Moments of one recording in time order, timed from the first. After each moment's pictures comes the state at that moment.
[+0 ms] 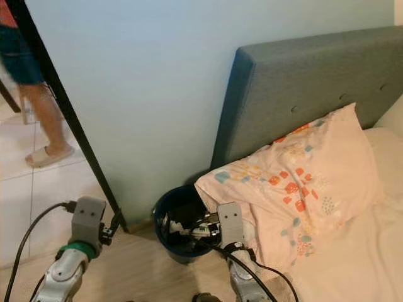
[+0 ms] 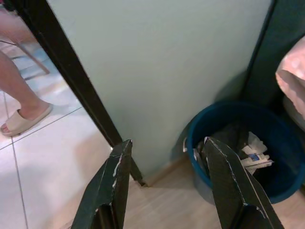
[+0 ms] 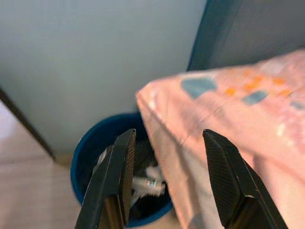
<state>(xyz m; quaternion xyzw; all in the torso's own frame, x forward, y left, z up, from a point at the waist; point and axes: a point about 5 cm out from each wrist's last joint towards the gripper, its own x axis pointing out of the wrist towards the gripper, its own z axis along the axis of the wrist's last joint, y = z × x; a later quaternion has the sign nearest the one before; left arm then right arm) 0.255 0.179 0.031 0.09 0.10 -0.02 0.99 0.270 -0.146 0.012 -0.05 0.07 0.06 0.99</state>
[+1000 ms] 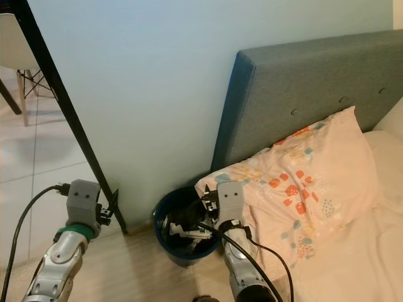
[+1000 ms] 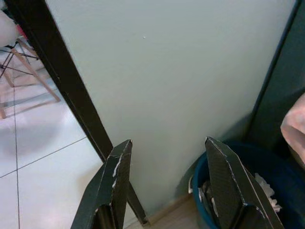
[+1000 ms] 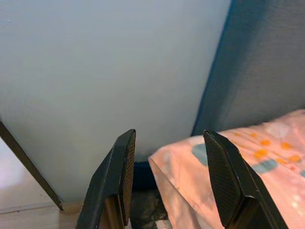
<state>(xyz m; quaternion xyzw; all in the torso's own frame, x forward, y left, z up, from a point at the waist) 0.278 0.173 0.064 0.08 0.04 -0.01 1.00 0.294 -0.127 0.049 -0.02 0.00 0.07 1.00</state>
